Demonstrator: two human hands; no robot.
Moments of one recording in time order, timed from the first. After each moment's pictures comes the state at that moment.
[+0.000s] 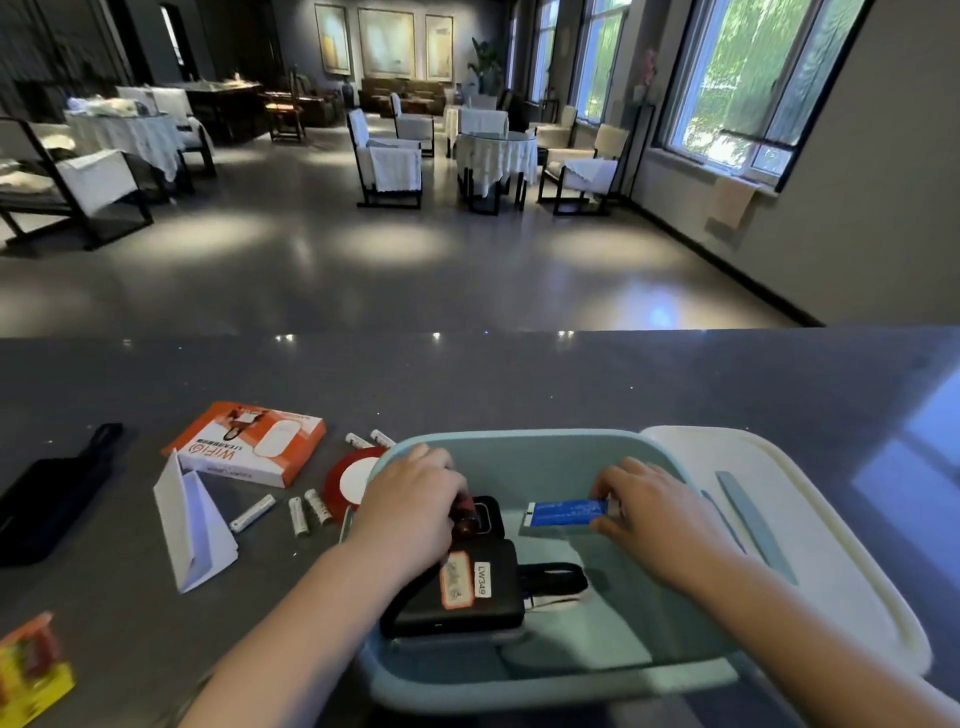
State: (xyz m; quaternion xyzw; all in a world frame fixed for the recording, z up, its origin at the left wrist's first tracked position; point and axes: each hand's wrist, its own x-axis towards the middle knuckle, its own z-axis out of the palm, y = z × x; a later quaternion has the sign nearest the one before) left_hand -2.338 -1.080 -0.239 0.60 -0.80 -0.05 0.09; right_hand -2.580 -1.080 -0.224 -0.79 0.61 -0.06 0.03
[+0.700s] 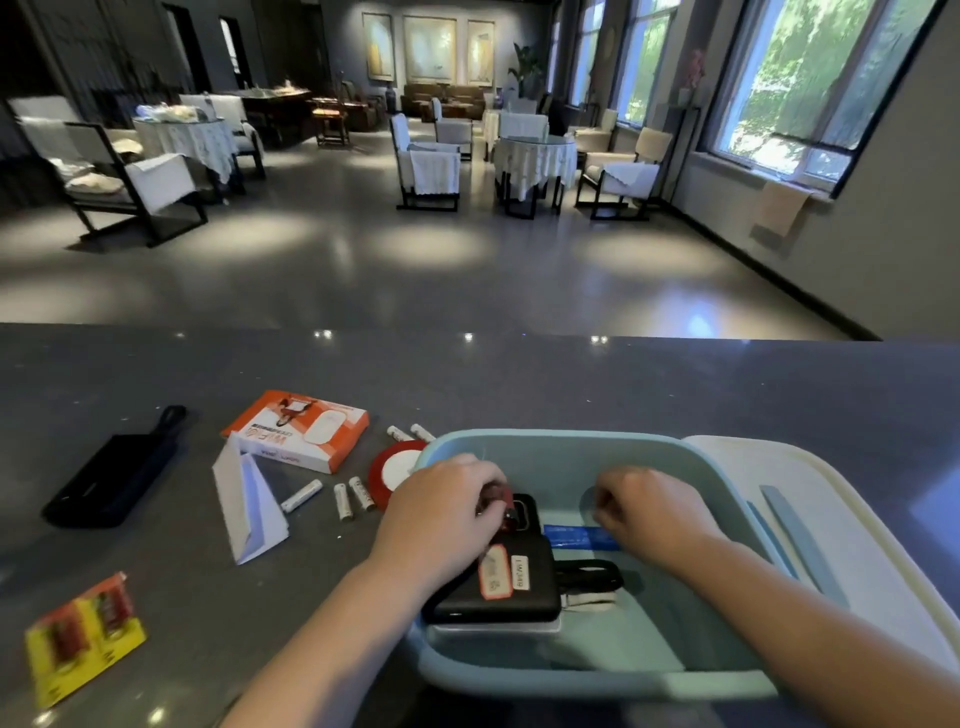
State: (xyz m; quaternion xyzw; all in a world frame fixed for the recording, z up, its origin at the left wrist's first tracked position) left_hand -2.337 -1.055 -0.232 0.61 -0.75 -0.09 0.24; right_hand -2.563 -1.111 -0.253 -0.82 0.58 -0.02 0.02
